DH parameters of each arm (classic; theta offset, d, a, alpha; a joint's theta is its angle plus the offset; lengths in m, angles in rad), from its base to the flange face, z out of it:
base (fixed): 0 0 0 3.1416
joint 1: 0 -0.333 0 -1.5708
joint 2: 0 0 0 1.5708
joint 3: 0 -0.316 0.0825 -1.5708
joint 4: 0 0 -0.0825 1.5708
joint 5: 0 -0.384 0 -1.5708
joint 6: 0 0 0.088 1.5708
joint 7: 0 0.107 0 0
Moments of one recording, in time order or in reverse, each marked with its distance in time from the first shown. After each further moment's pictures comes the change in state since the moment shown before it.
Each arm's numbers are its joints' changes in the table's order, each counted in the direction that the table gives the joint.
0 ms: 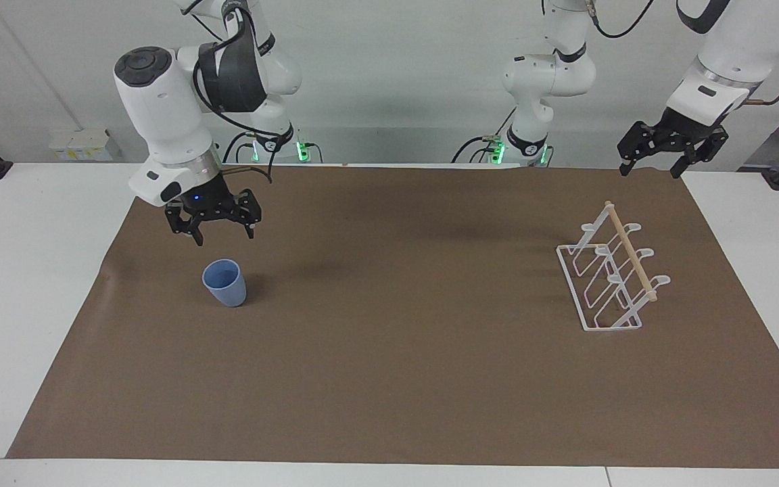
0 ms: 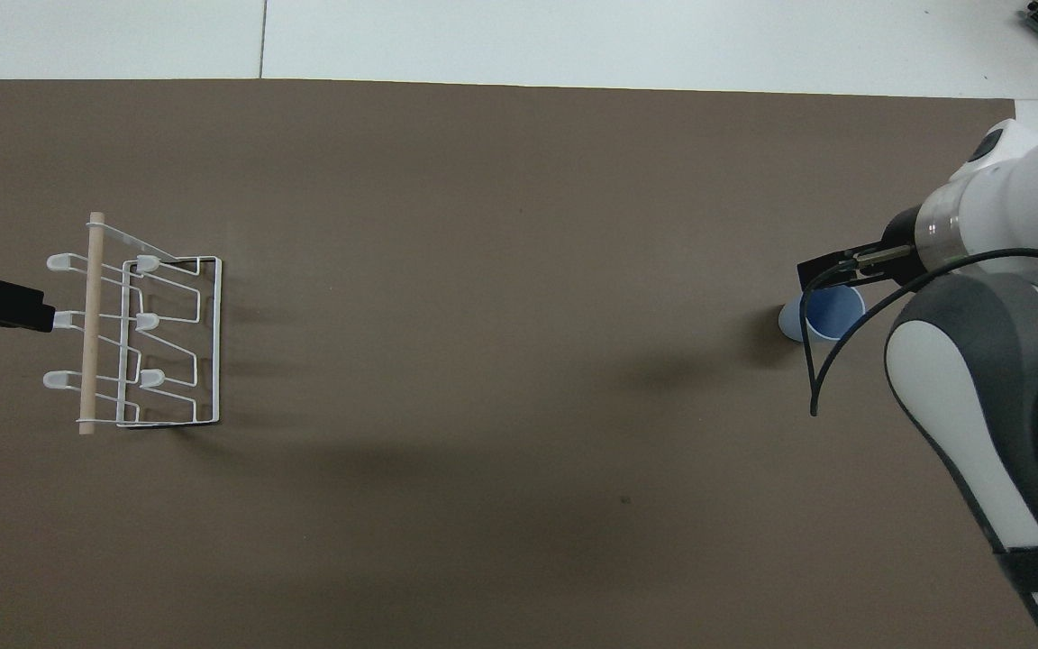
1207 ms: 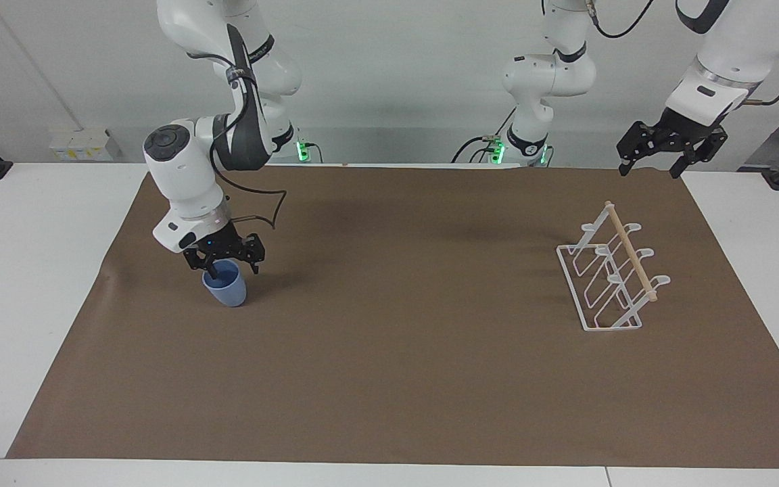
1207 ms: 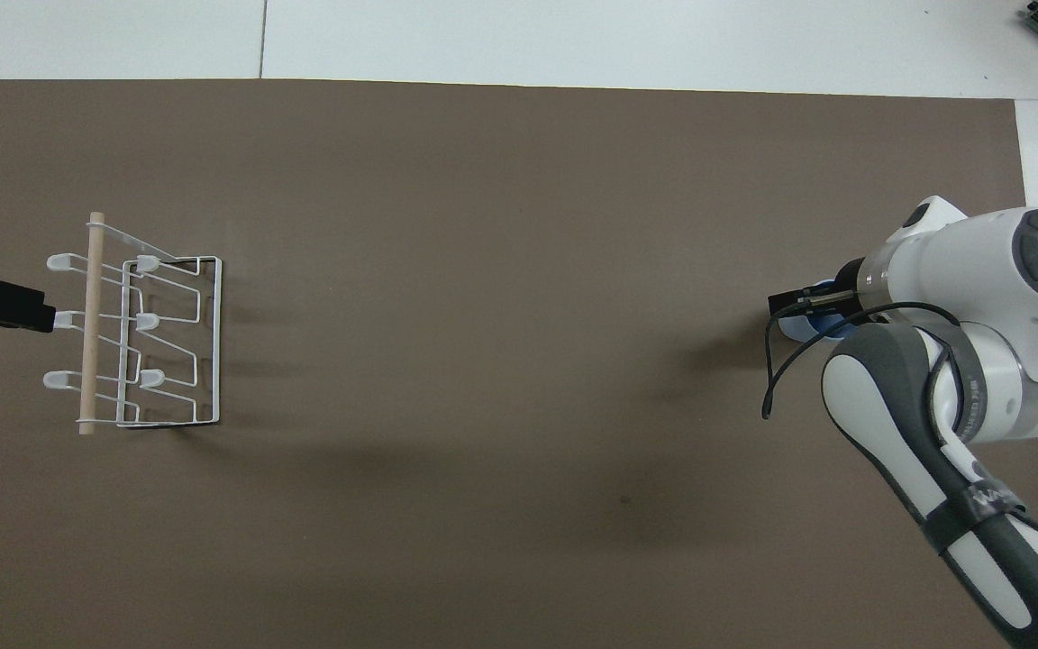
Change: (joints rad) left arm 0.000 0.000 0.001 0.000 0.000 0.000 0.000; right arm 0.039 -0.046 0.003 -0.273 0.000 0.332 0.001
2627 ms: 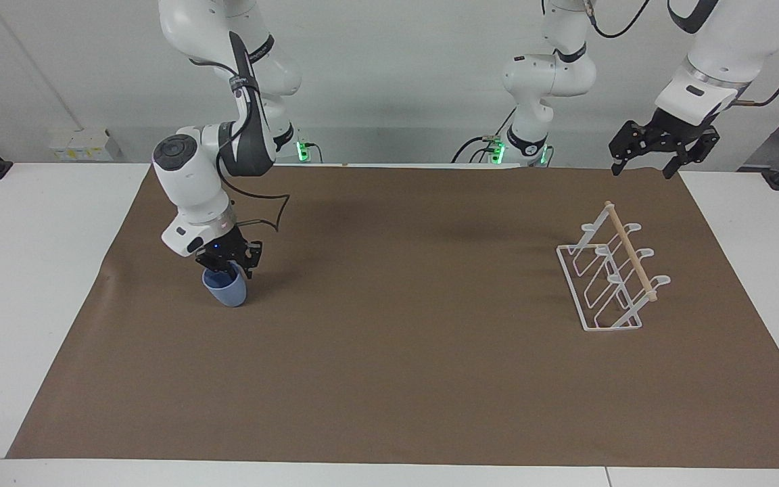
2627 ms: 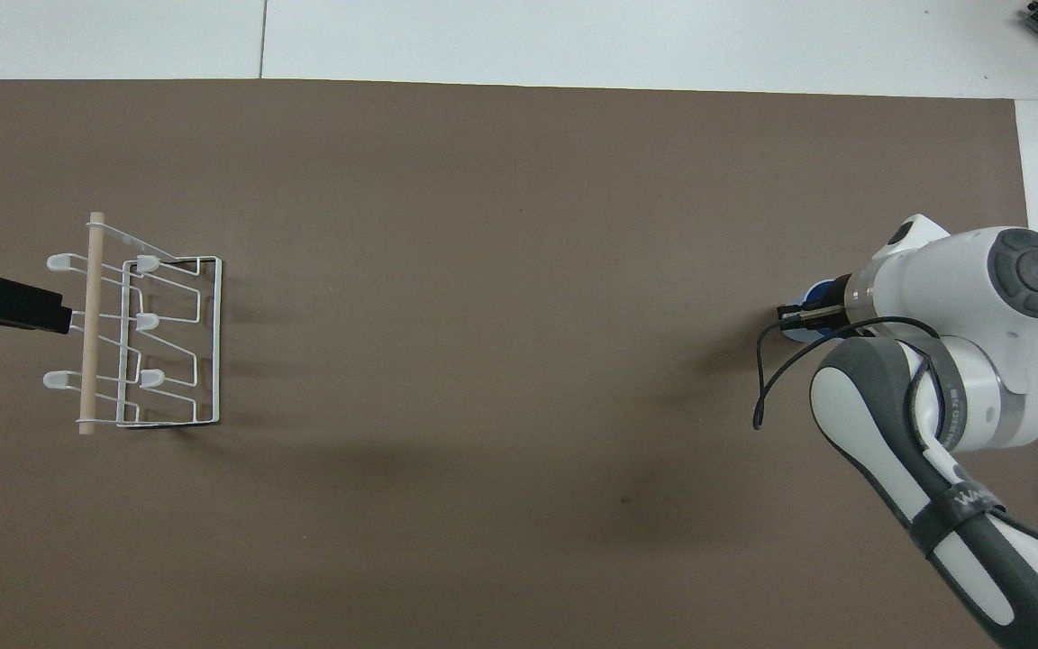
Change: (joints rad) left arm 0.012 0.000 0.012 0.000 0.000 0.000 0.000; right arm 0.001 -0.005 0.000 -0.049 0.000 0.037 0.000
